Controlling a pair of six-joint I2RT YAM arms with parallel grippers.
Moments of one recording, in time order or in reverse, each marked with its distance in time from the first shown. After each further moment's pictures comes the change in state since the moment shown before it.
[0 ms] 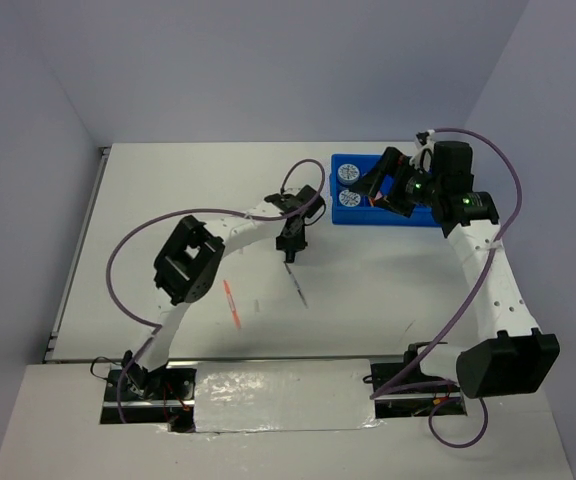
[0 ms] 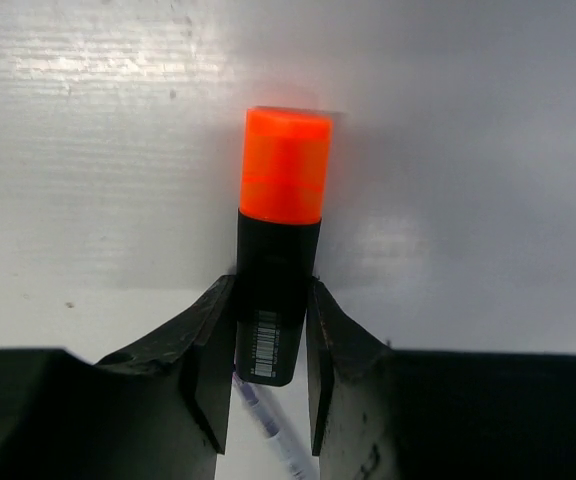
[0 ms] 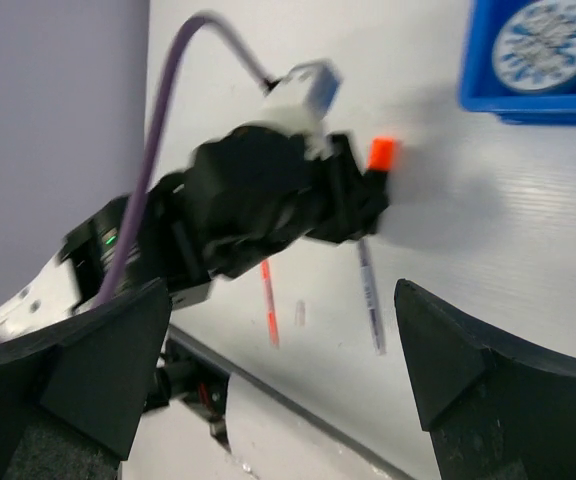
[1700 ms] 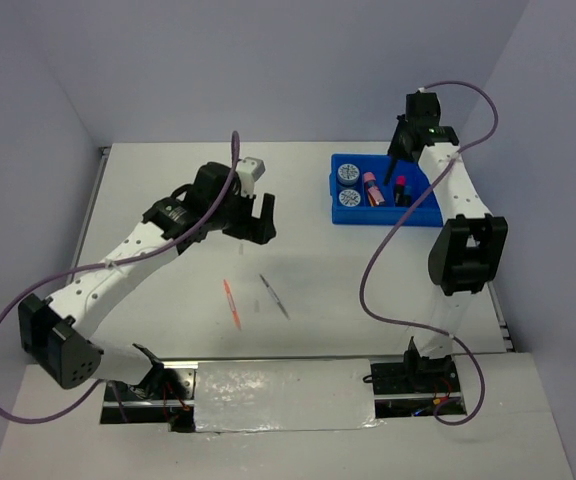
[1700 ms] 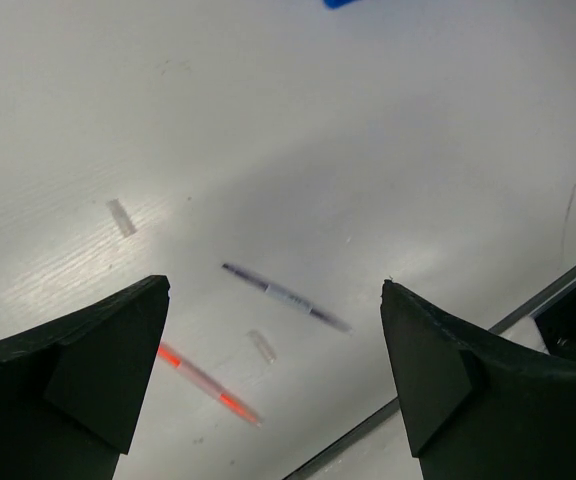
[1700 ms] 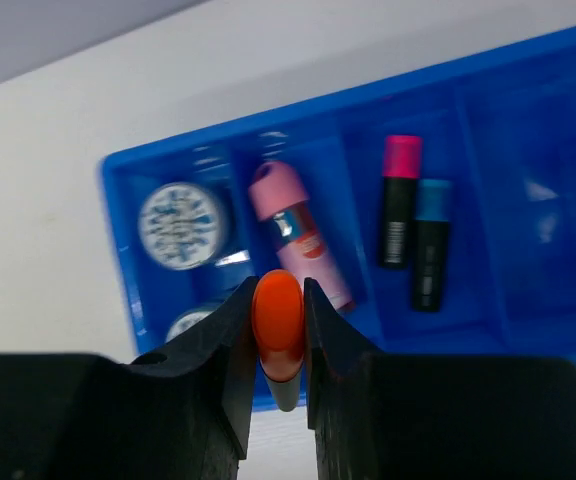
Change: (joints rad) left arm 0.143 -0.856 -0.486 0.170 0.381 0.518; right arm -0.040 0.613 0.467 0.051 0.623 -0.229
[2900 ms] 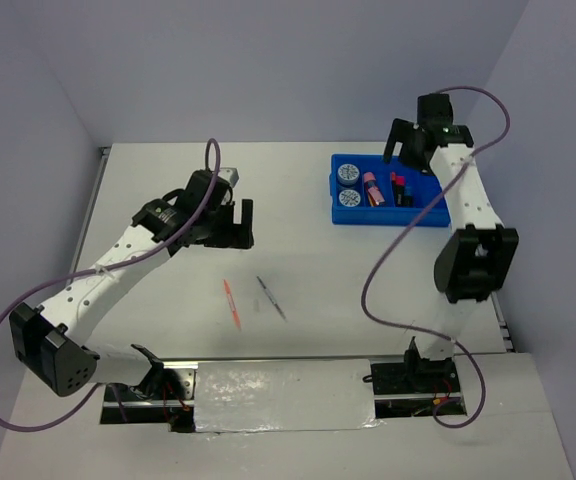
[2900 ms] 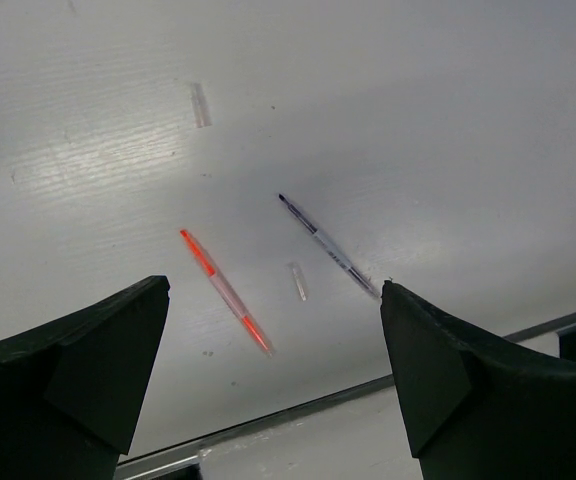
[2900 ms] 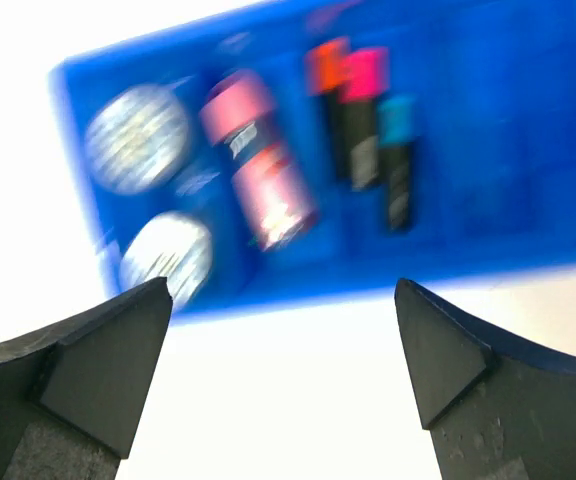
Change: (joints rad) left arm 0.036 -0.093 -0.055 -0.230 -0.149 -0.143; right arm -0.072 0.080 0.147 -0.248 0.003 -0.073
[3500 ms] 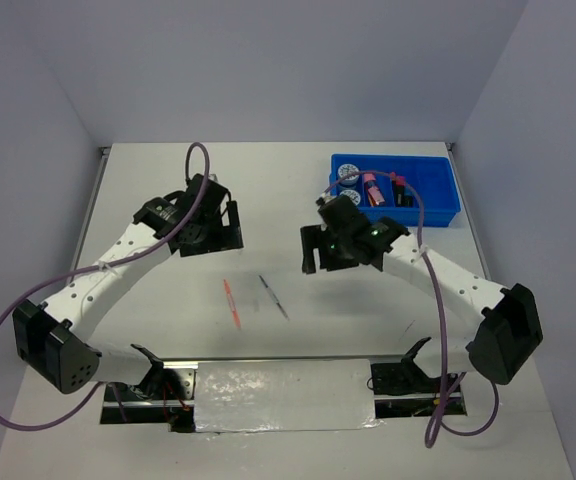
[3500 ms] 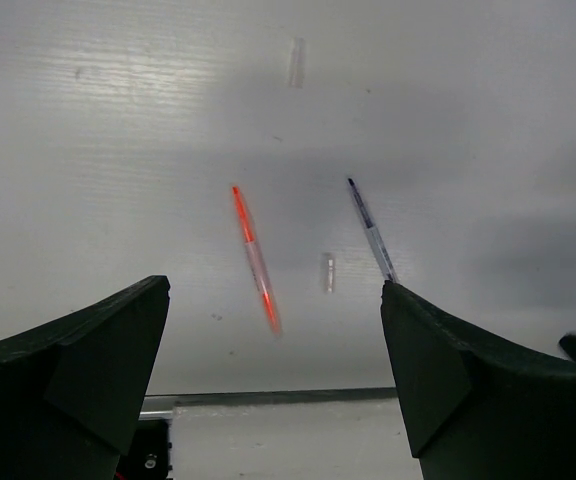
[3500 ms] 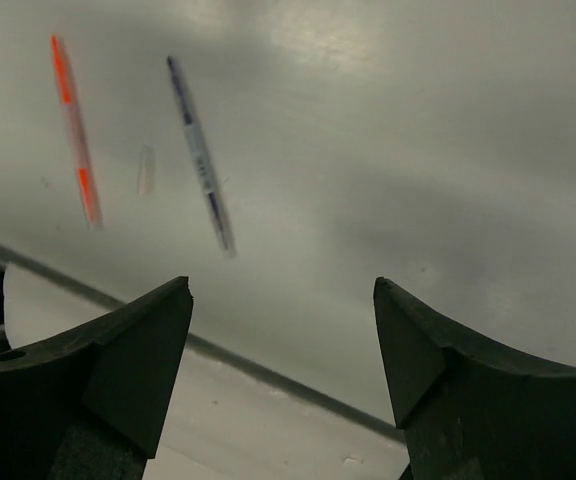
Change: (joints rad) left arm 0.022 0.023 -0.001 -0.129 -0.123 -0.233; right arm 0.681 -0.597 -0.823 0.133 -0.095 0.220
